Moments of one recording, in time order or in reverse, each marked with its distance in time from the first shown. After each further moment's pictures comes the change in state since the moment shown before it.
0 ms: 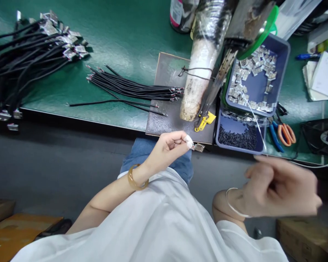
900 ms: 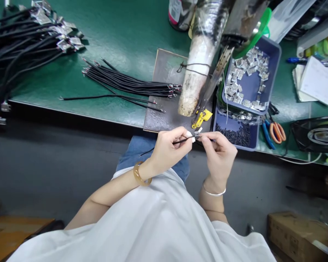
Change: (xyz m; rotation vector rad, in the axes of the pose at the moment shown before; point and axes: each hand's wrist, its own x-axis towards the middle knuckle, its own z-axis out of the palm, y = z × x) left_hand 0.001 -0.020 0.011 0.456 0.165 0.305; right_hand -0.014 -0.002 0.067 0.573 -0.286 0.230
